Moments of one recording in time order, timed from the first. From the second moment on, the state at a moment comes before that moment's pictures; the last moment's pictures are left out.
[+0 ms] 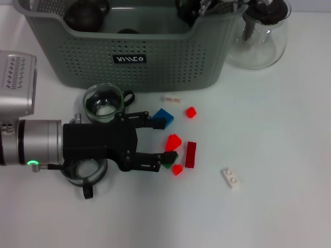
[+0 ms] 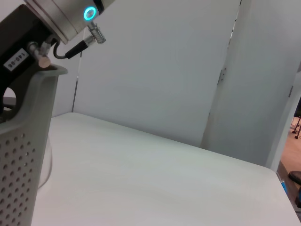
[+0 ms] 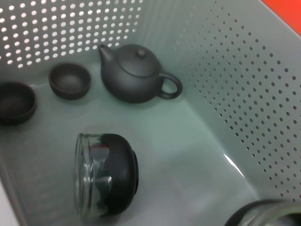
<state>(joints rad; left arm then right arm) -0.50 -2.16 0.63 0.57 2.12 1.69 -1.15 1.31 2.10 -1.18 -0.40 -2.66 -0.78 2.28</state>
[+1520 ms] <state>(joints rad) -0.49 -2.12 0.54 0.60 2.14 1.77 -1.15 0.76 2.06 -1.09 -1.48 -2.06 -1.66 2.16</state>
